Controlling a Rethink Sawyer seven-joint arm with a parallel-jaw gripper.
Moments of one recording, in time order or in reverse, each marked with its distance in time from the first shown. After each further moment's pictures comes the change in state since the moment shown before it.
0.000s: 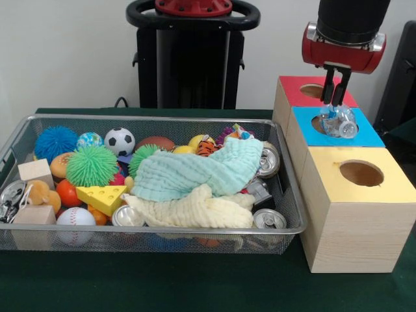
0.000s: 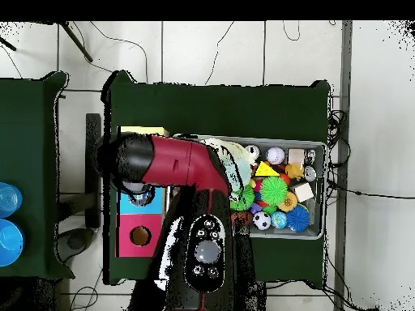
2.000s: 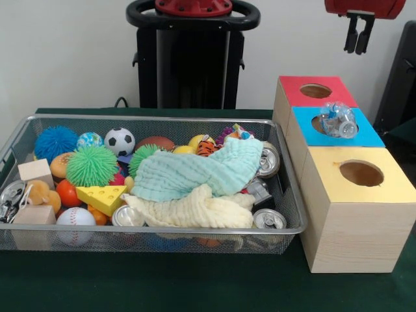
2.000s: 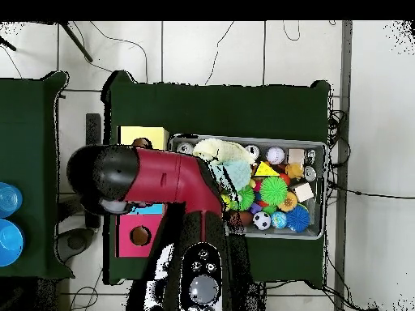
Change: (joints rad) arm -0.001 -0.142 0.052 0.087 0.012 0.144 0.000
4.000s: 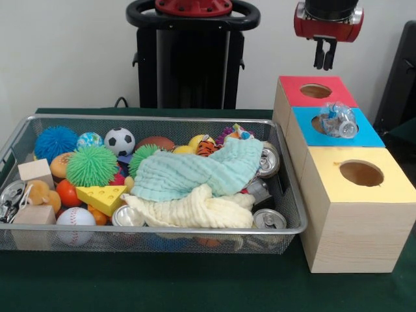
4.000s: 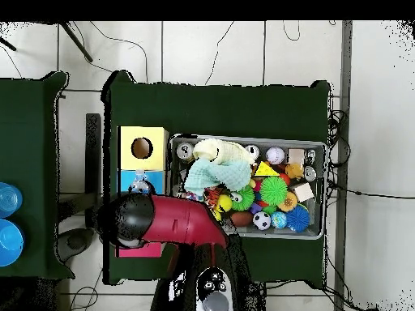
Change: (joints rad) arm -0.062 -0.050 0.079 0.335 -0.007 -0.277 -0.040
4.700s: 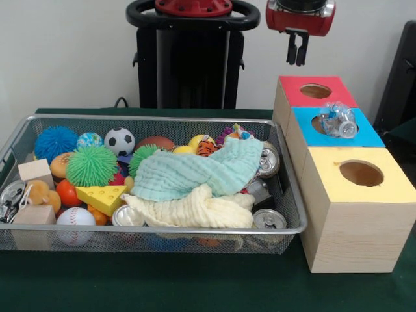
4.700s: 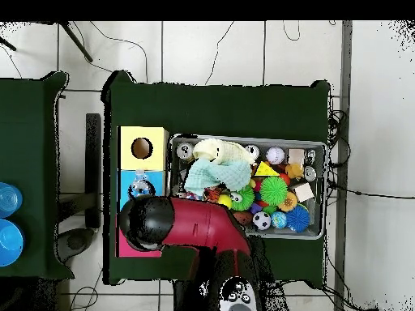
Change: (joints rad) arm -0.066 -0.049 0.000 0.016 -0.094 0.000 0.000
